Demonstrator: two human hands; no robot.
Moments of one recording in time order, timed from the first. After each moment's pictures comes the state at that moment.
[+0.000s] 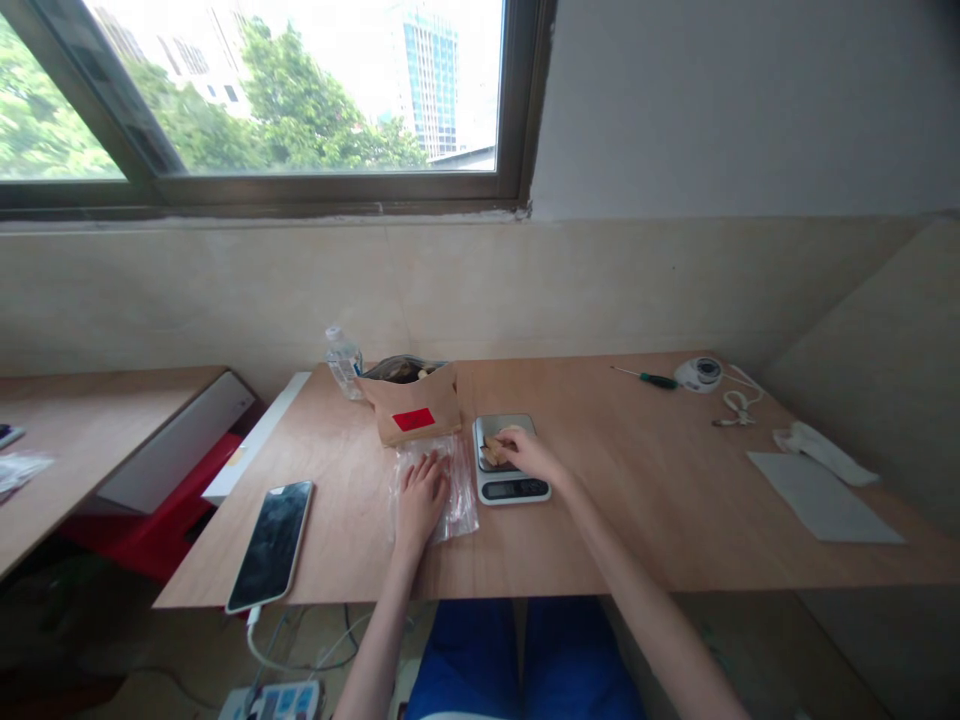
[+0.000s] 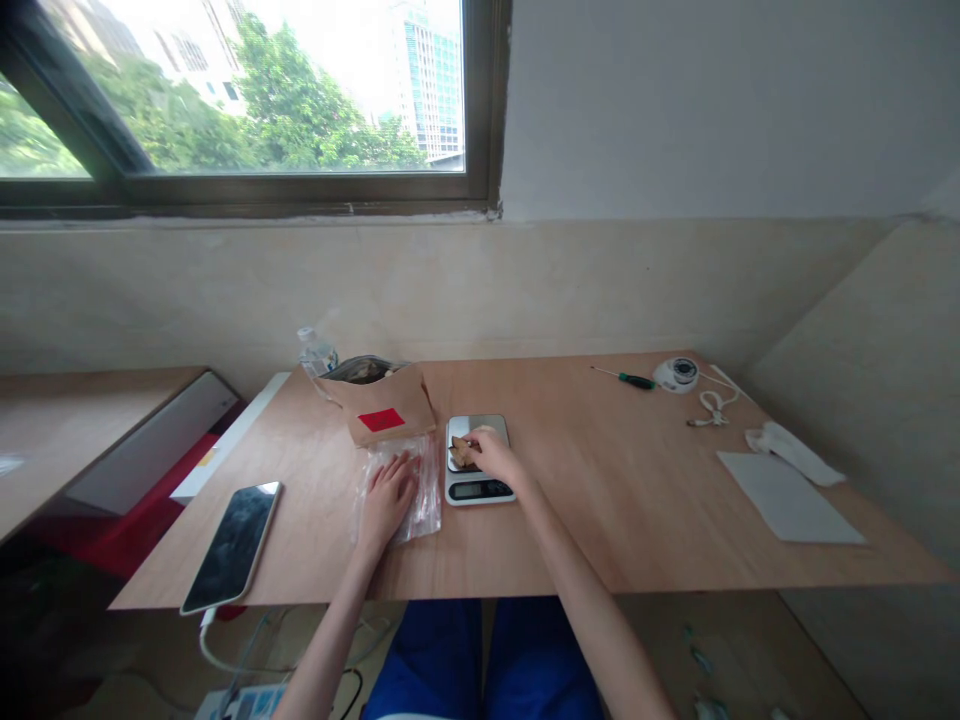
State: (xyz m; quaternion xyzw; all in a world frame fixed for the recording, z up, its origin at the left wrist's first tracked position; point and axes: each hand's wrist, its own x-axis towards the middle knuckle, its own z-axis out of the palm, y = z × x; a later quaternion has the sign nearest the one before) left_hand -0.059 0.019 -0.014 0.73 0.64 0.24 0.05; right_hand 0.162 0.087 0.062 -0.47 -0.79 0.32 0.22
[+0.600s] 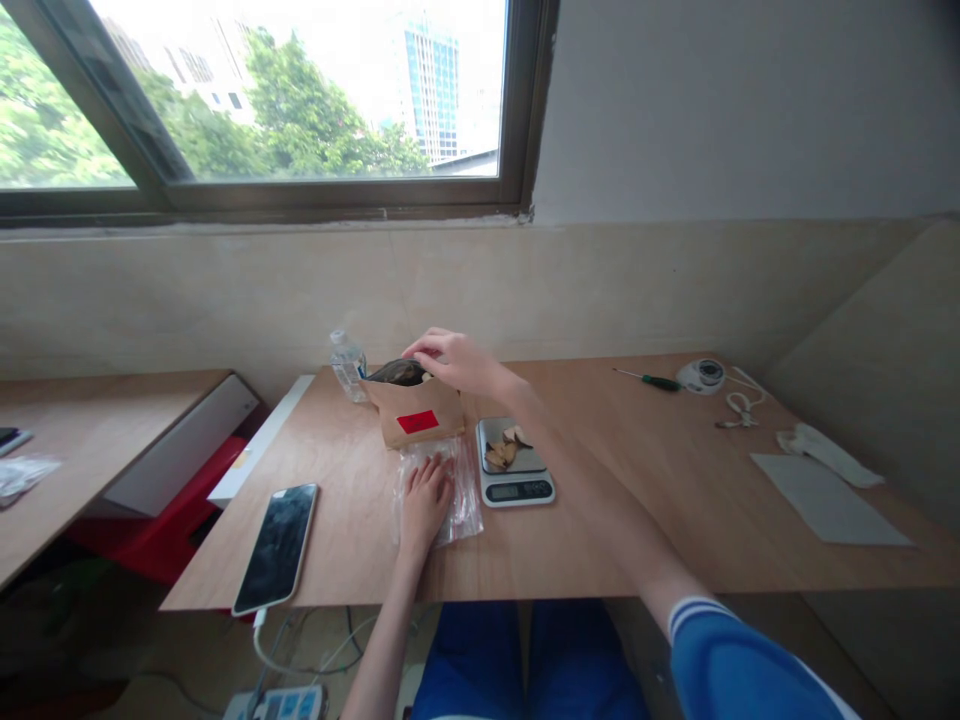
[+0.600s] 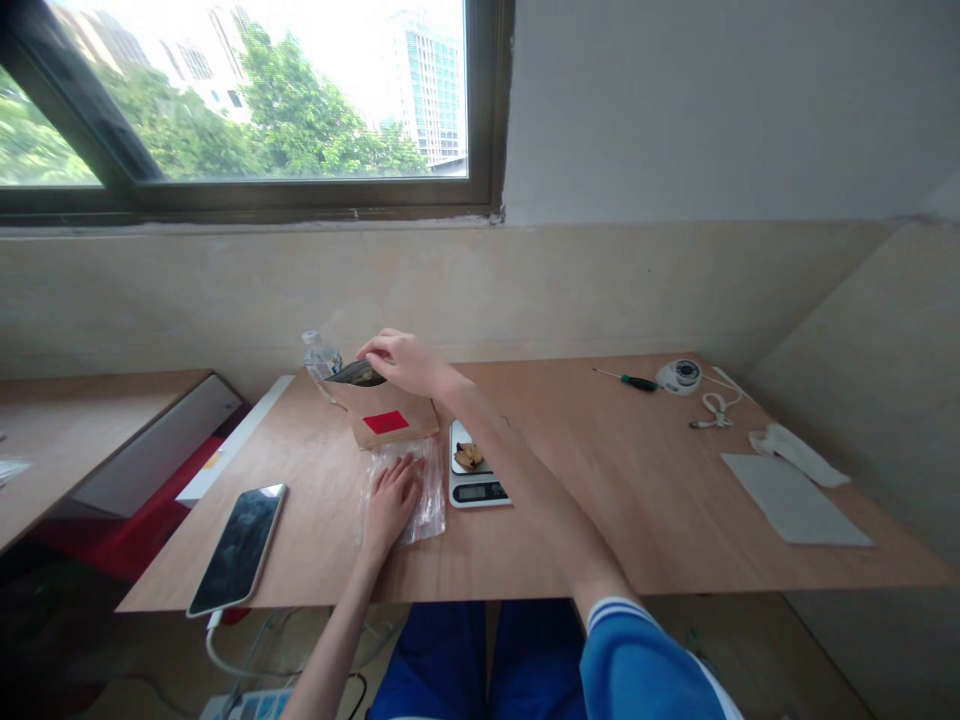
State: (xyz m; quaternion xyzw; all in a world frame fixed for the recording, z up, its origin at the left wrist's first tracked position) left_hand -0.060 0.019 -0.014 0.73 0.64 0.25 0.04; right_hand 0.067 0.116 0.240 -0.28 -0.88 0.22 0.31
